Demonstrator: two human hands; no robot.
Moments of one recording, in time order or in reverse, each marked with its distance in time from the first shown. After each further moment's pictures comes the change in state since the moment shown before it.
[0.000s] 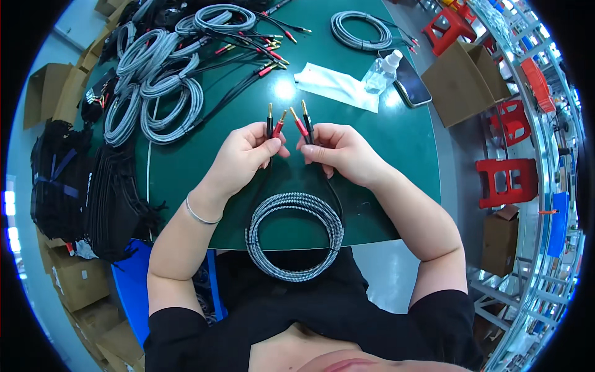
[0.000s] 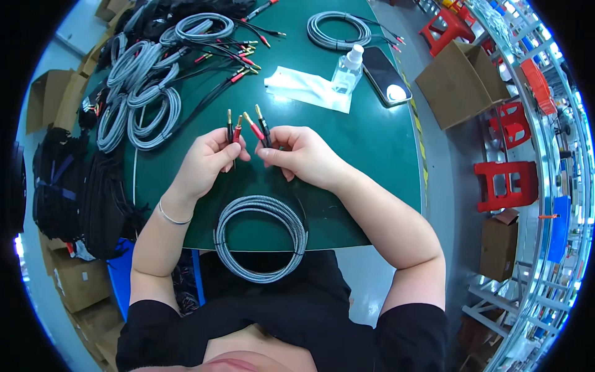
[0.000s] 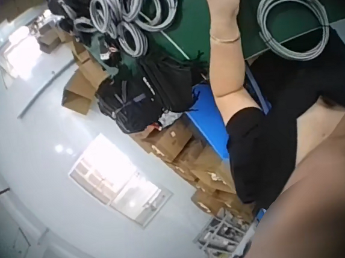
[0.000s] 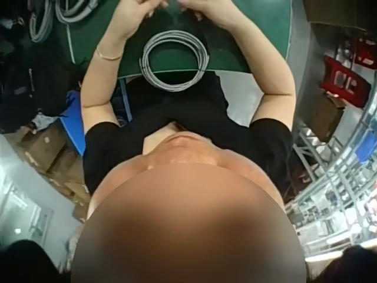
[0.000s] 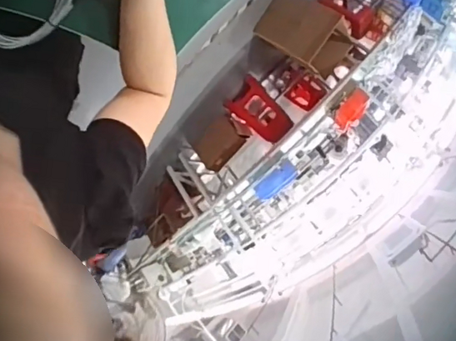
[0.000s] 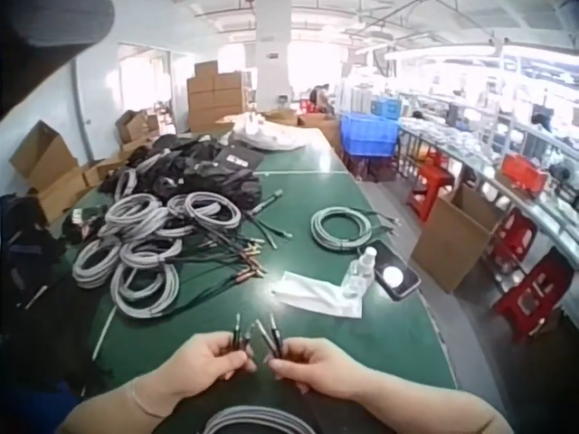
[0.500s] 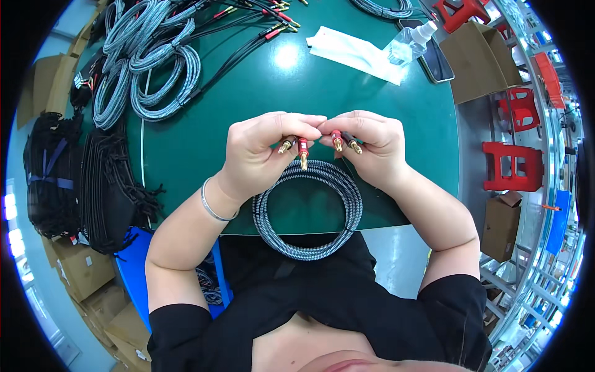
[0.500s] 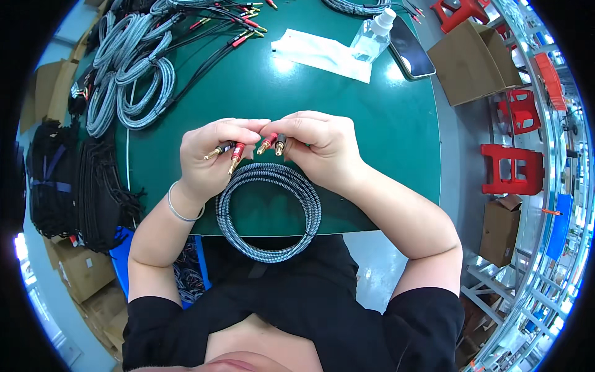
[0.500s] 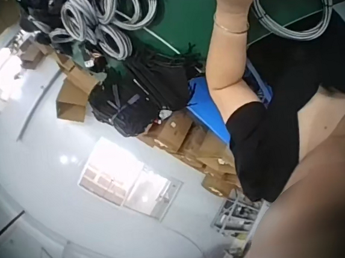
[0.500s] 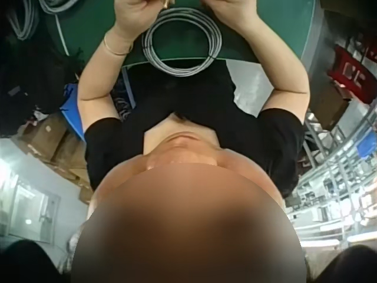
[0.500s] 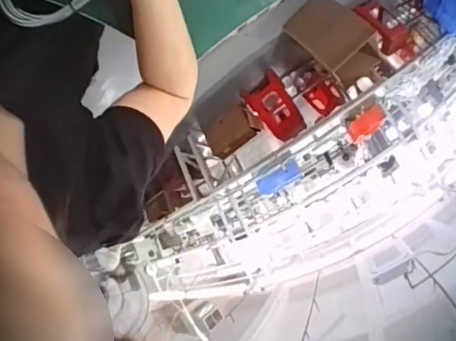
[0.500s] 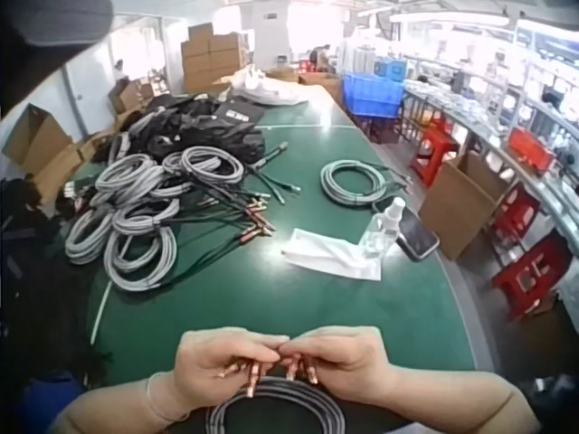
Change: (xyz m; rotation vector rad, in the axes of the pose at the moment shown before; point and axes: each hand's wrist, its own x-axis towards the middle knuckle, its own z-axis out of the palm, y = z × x) left_hand -0.009 -0.014 0.014 0.216 0.018 0.702; right_hand -0.017 0.015 0.019 -0.466 0.263 -0.615
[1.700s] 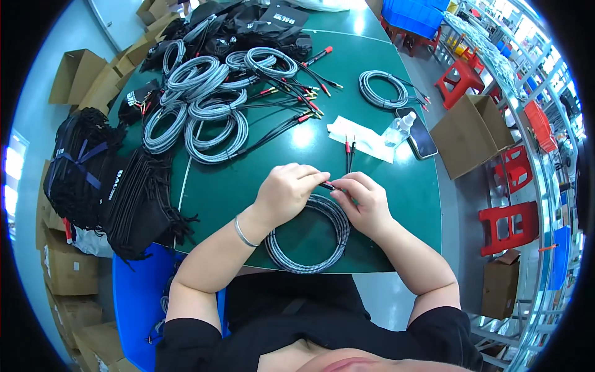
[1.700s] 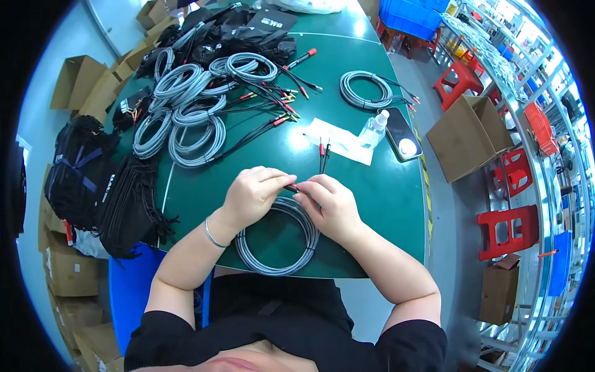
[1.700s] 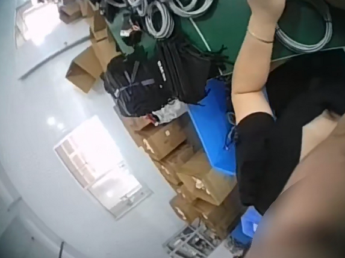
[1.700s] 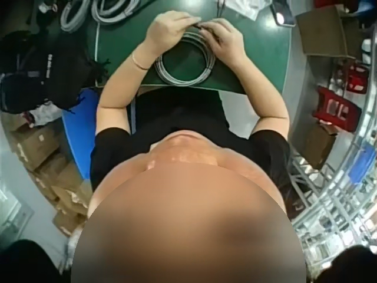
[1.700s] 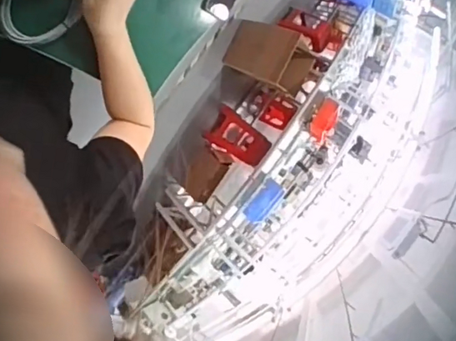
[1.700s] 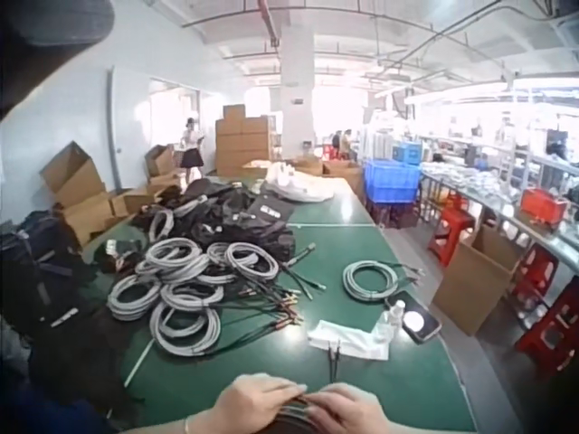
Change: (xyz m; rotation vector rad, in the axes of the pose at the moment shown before) left_hand 0.013 0.003 -0.011 0.822 -0.024 0.226; right_hand 0.009 -0.010 -0.003 -0.400 0.005 -0.223
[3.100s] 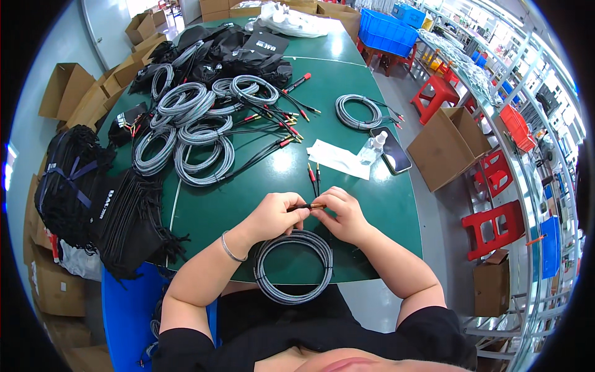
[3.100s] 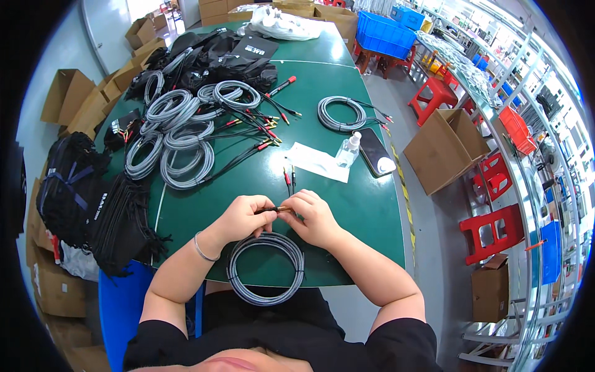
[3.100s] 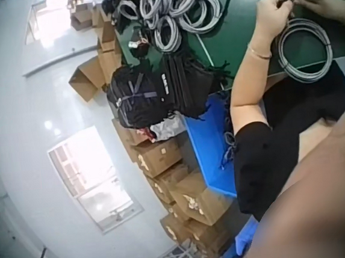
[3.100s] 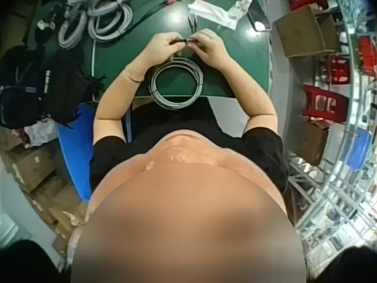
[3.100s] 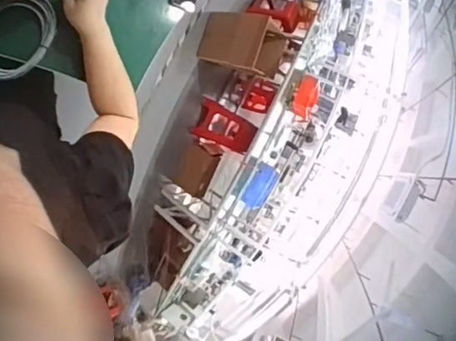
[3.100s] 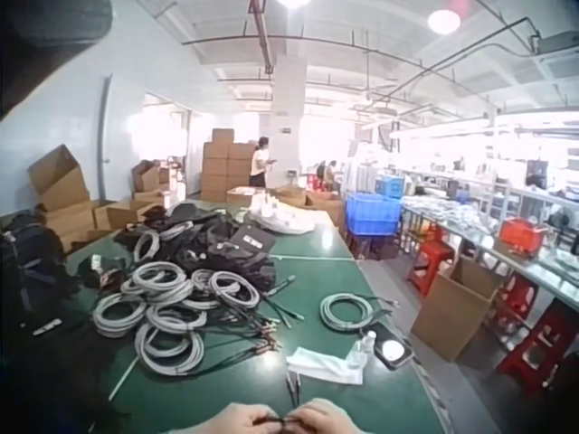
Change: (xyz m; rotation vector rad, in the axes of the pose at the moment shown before) left_hand 0.005 0.016 -0.014 -0.784 -0.404 -0.724; right_hand 0.002 0.011 0.003 0.057 -0.023 -0.099
